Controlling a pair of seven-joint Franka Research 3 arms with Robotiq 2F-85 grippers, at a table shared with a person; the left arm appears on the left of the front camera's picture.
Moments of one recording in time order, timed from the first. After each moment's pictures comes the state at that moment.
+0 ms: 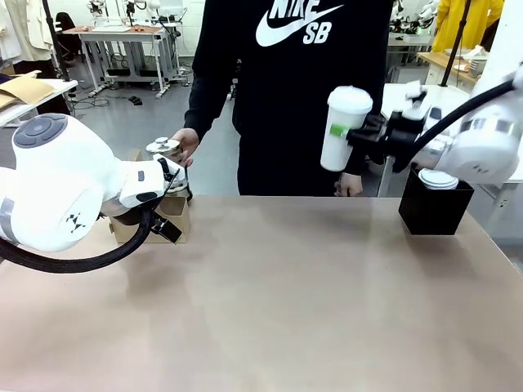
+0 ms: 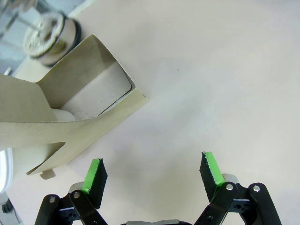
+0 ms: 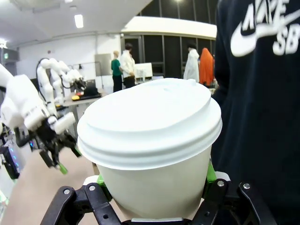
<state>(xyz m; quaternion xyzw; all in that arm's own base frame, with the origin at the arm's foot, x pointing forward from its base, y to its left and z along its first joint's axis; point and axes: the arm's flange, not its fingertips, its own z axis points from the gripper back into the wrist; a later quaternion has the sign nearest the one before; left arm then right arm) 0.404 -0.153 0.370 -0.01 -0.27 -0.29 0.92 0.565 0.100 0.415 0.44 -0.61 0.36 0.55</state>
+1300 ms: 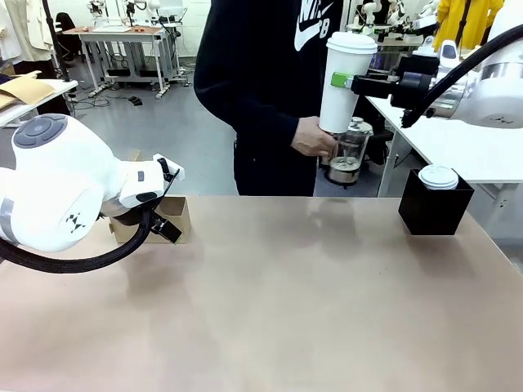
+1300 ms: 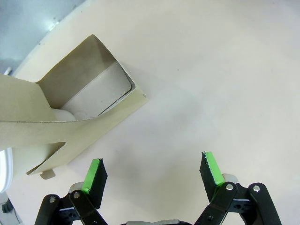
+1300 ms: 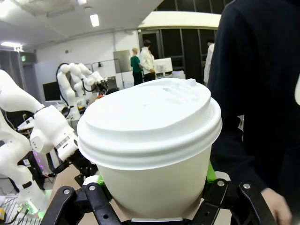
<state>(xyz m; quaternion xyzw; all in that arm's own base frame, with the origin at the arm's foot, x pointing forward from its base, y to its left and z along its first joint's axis) 0.404 -0.153 0.370 -0.01 -0.27 -0.29 0.92 0.548 0.117 0.514 0.48 -0.56 0.37 0.56</state>
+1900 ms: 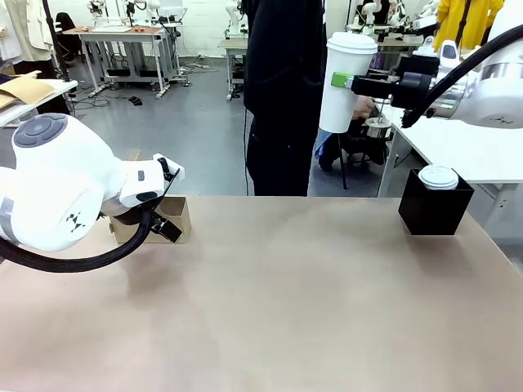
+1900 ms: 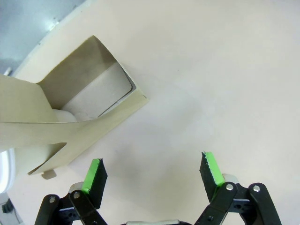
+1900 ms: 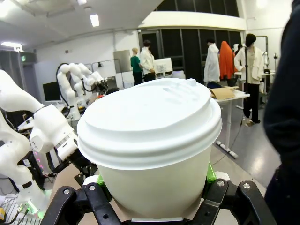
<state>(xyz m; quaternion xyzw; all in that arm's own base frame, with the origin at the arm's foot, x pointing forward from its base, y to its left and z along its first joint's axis) 0.404 -0.153 0.375 -0.01 -0.27 -0.29 0.92 0.548 0.117 0.514 0.48 -0.56 0.37 0.56</state>
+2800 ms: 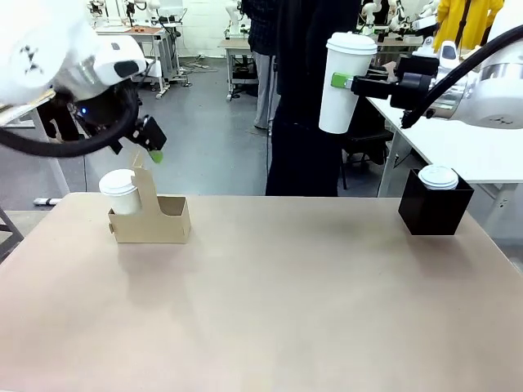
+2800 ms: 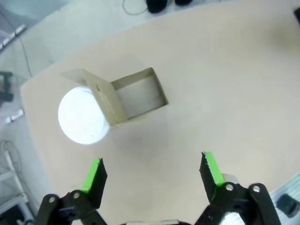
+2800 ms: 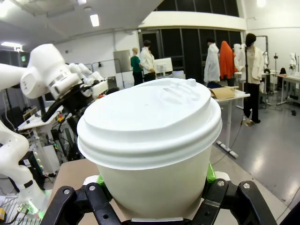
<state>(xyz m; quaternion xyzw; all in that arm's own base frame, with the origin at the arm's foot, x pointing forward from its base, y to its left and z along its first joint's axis) 0.435 -0.143 0.560 -0.02 -0.22 -0.16 0.96 0.548 0.117 0.513 0.48 -0.56 0.37 0.56</state>
